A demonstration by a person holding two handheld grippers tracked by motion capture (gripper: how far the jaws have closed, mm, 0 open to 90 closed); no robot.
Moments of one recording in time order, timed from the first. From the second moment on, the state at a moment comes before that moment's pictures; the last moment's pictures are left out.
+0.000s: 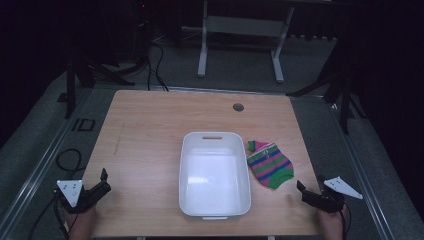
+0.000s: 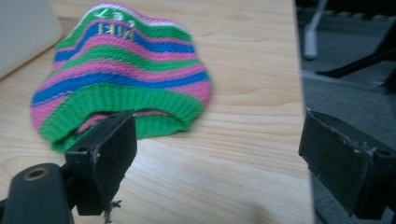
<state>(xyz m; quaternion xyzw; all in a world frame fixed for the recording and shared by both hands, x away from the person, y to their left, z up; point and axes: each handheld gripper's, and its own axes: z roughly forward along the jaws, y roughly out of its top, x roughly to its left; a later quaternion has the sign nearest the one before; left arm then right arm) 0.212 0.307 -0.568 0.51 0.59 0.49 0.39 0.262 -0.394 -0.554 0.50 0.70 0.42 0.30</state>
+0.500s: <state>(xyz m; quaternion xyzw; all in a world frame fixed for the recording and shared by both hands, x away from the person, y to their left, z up) 0.212 0.307 -0.568 0.51 0.59 0.49 0.39 0.253 -0.405 -0.556 0.54 0.64 0.40 0.37</state>
